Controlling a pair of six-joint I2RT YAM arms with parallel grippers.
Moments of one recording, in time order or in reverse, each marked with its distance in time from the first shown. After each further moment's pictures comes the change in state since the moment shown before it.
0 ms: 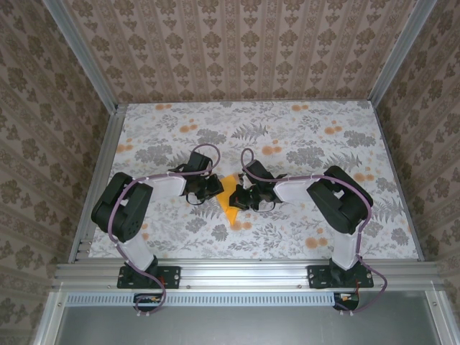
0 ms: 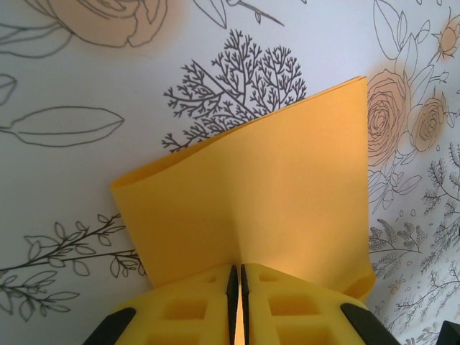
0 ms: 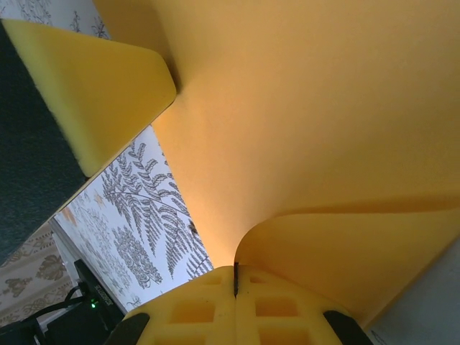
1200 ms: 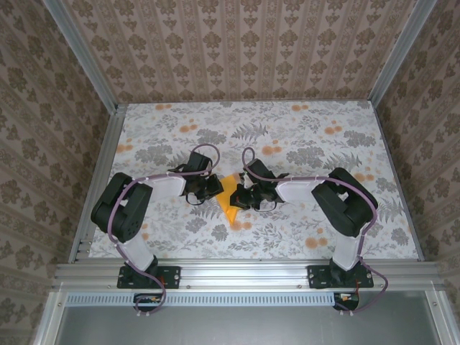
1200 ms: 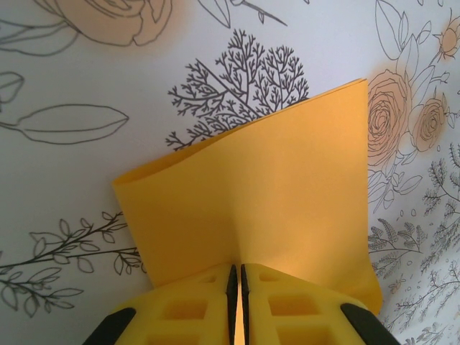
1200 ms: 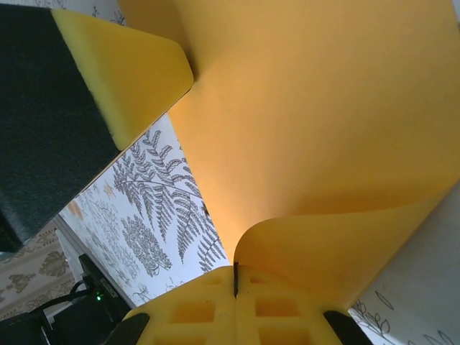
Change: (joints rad) left arm 0.001 -0.004 -0.003 -0.001 -0.001 -0.003; right arm 0.000 -0.040 -0.004 -0.033 0.003 -0.004
